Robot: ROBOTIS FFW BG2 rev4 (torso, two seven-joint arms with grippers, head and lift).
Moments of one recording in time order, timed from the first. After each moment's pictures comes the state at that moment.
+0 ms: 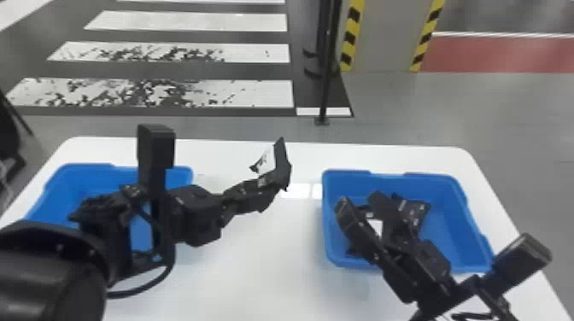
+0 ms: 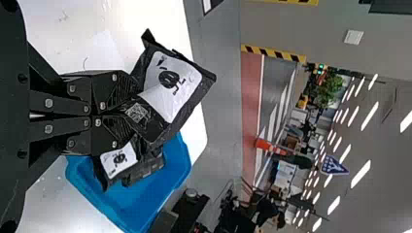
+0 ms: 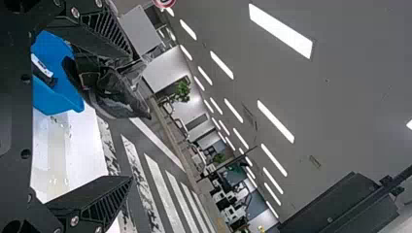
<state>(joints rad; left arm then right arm) 0.11 0.16 -0.04 -2.26 0.19 1.03 -0.66 0.50 -0.10 0.05 -2.06 -0.63 0.09 0.54</state>
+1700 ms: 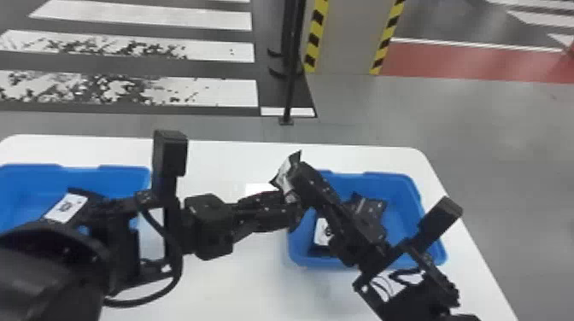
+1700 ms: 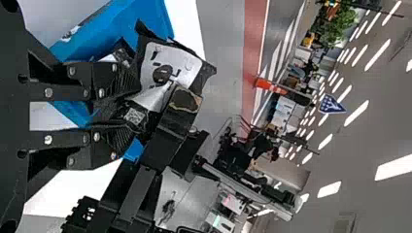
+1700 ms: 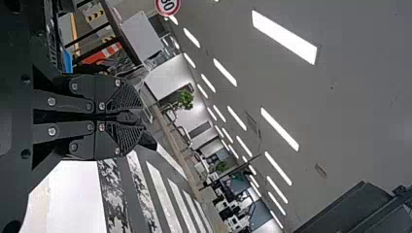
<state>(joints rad) 0.05 0.17 -0.20 -2.16 0.35 0.96 -0.66 0.35 -0.13 0.09 -1.98 -0.65 0.14 0.50</state>
